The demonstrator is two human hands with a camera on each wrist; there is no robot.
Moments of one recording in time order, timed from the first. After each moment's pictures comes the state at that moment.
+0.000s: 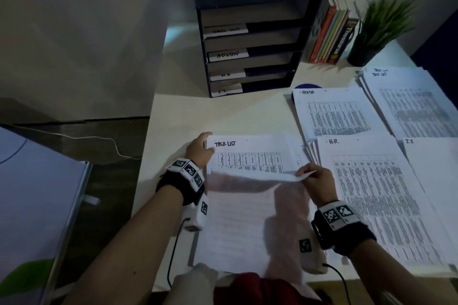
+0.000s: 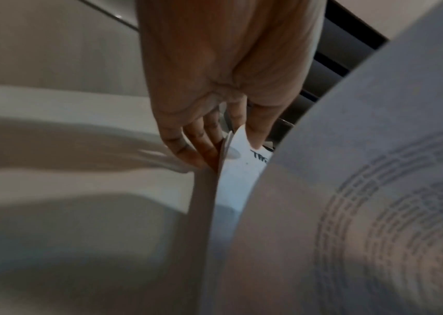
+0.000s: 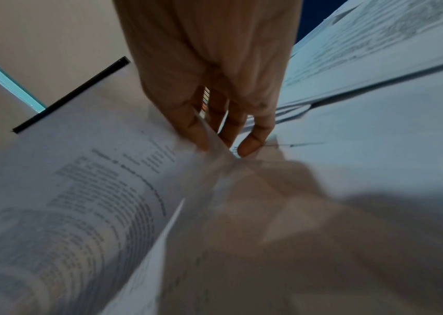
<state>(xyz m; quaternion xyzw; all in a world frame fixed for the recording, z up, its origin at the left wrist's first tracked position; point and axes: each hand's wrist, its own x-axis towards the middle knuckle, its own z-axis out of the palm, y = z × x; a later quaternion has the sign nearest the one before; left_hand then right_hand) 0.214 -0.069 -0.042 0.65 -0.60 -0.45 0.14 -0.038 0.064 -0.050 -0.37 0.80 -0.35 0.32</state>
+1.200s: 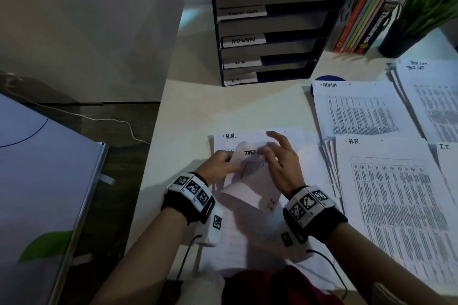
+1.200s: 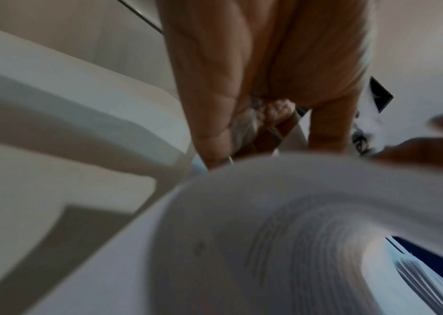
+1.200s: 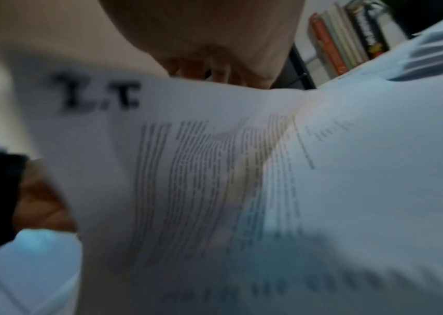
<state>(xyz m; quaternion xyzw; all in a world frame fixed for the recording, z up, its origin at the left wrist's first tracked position) 0.199 -0.018 -0.024 0.54 -0.54 -0.64 0.11 0.037 0.026 -0.028 -0.59 0.63 -0.39 0.32</state>
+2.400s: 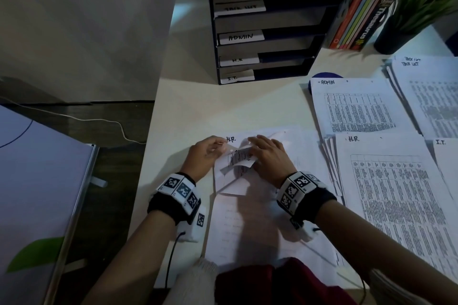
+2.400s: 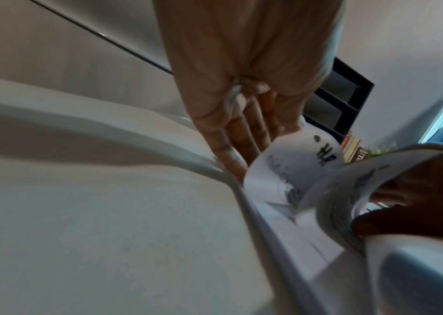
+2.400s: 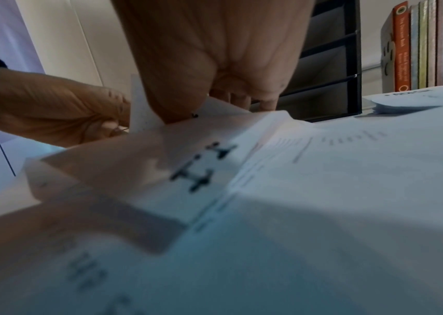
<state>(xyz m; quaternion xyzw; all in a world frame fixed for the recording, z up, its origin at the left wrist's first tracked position) 0.229 -0.041 -0.048 0.55 -0.64 -0.47 0.24 0.041 -0.006 -0.054 -0.77 0.61 -0.06 0.18</state>
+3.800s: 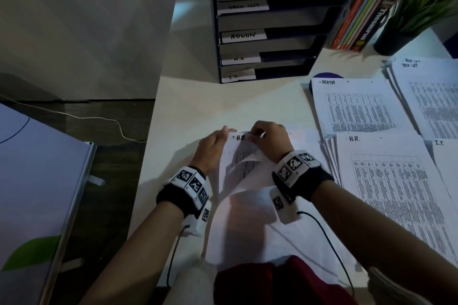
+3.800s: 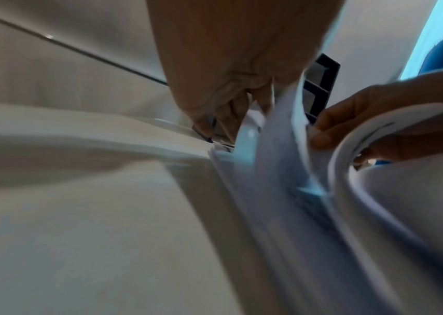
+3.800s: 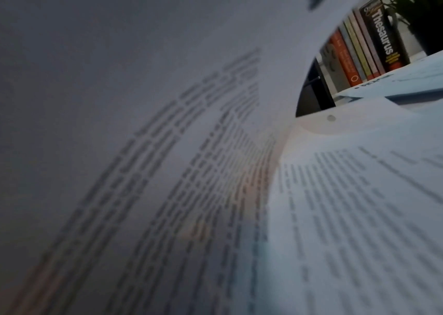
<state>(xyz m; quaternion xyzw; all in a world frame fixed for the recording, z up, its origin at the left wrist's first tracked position) 0.213 -0.043 -0.038 0.57 -0.61 -0.49 0.25 0.048 -0.042 -0.024 -0.63 0.69 -0.19 0.29</state>
